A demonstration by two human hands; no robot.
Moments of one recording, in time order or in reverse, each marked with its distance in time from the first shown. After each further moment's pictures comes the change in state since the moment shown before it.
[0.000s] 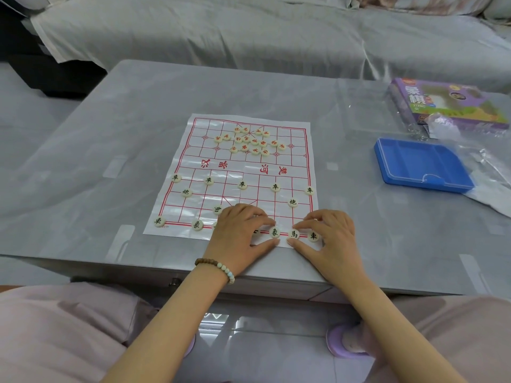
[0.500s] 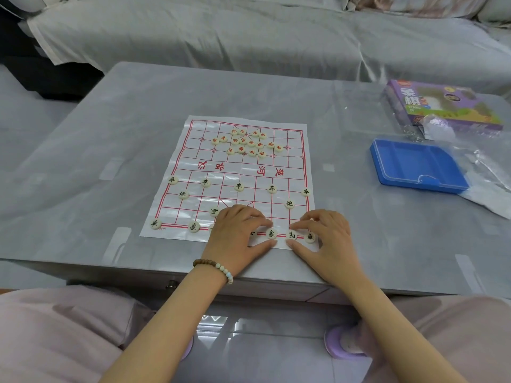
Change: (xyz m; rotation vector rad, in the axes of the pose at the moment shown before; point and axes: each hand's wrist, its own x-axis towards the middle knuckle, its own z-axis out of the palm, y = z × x) left_hand 0.003 0.001 0.002 0.010 -0.005 -0.011; right_hand 0.002 0.003 -0.001 0.042 -0.008 -0.016
